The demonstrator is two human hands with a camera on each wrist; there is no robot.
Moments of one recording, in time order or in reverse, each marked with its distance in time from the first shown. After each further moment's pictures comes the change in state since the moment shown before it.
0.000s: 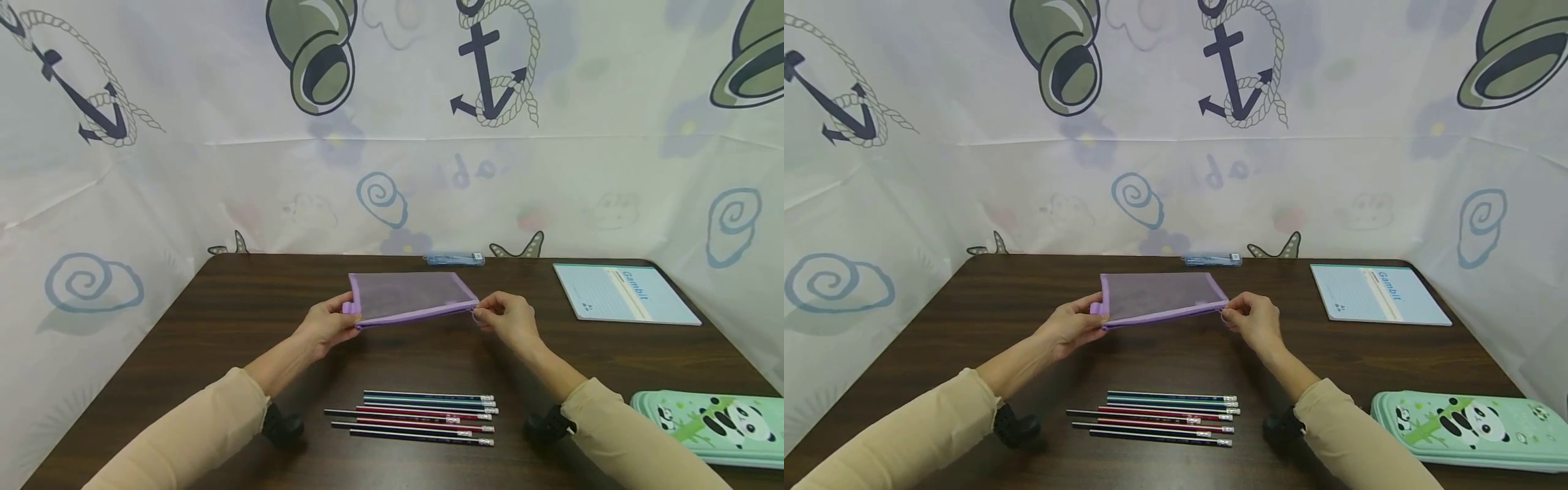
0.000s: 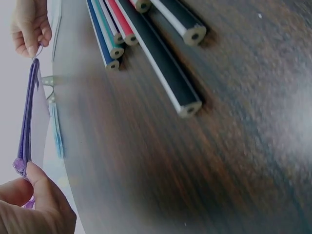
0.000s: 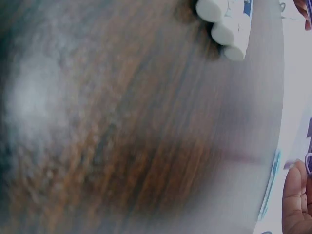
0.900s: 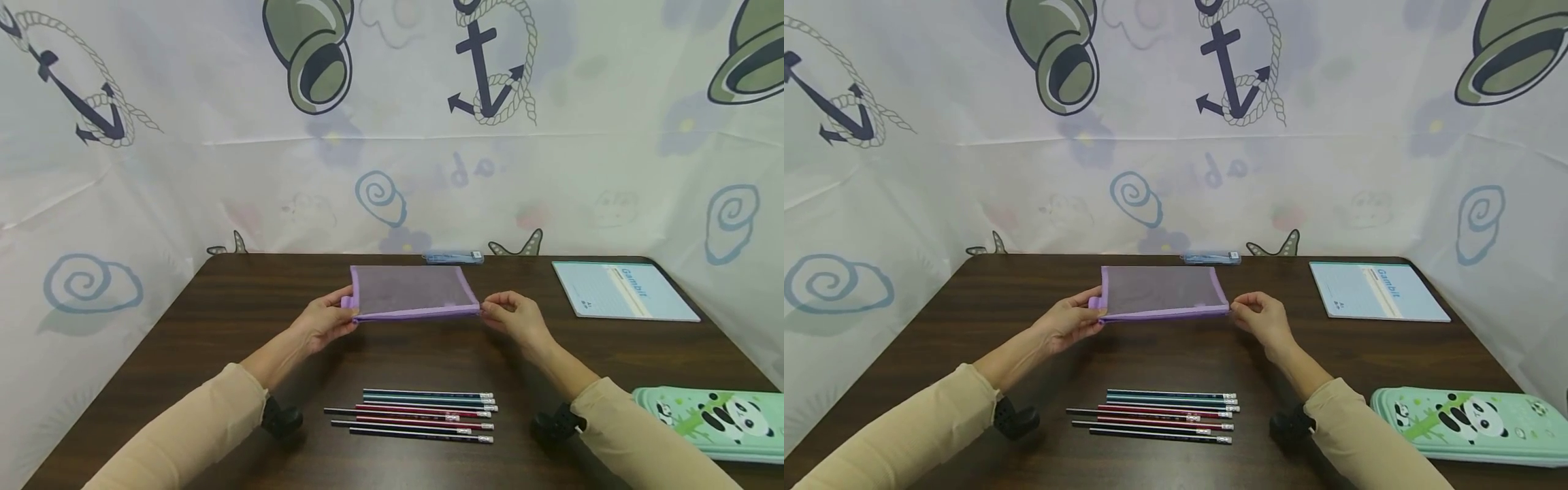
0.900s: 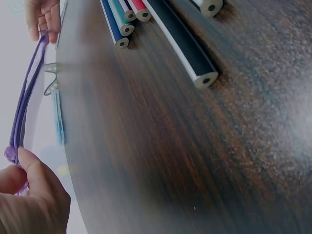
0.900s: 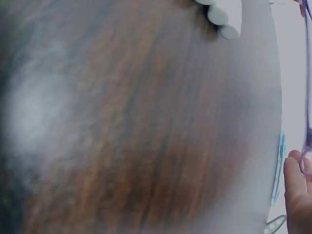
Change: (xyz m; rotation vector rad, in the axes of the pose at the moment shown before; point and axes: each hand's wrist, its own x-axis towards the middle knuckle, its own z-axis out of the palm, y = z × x) left_hand 0.005 0.006 -0.008 -0.039 -0.090 -0.026; right_hand 0.001 0.012 -0.015 0.390 -0.108 0.197
